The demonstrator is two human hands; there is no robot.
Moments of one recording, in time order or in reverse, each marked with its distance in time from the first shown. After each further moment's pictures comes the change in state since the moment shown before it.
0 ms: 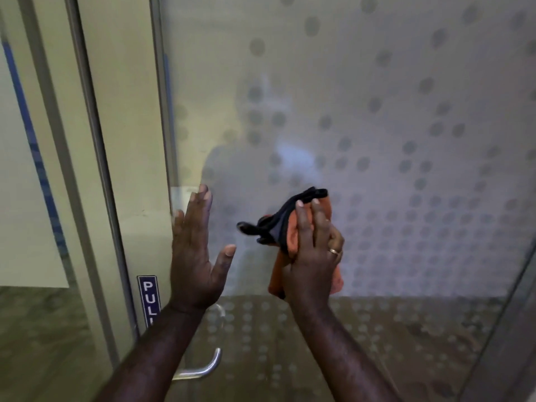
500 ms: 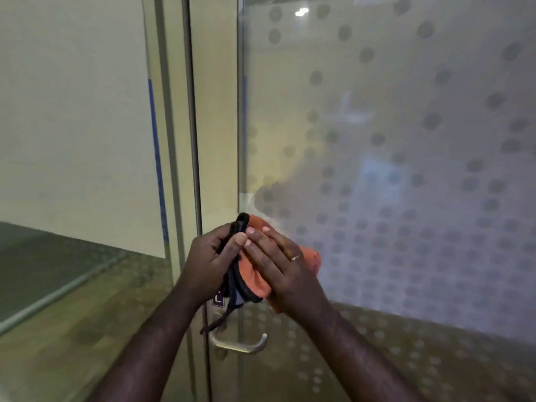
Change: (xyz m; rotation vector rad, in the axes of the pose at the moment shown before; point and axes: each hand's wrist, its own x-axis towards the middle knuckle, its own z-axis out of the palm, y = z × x) left_hand 0.004 0.041 -0.099 -0.319 -0.160 -0.419; right_hand -0.018 -0.051 0.003 0.471 -0.156 -0.865
